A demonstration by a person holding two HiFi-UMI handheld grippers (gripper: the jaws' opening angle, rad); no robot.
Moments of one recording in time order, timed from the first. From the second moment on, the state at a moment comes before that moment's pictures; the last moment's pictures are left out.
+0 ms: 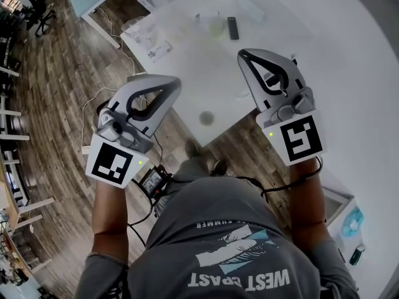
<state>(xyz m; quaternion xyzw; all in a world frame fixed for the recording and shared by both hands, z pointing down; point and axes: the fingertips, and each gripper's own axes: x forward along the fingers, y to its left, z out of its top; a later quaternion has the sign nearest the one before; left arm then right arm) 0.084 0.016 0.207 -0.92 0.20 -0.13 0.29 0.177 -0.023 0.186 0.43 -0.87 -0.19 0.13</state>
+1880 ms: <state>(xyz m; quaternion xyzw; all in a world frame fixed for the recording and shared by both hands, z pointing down) 0.025 -0.184 0.254 -0.95 0.23 -0.11 0.21 0.176 -0.318 0.321 0.42 -0.85 -0.08 0.30</state>
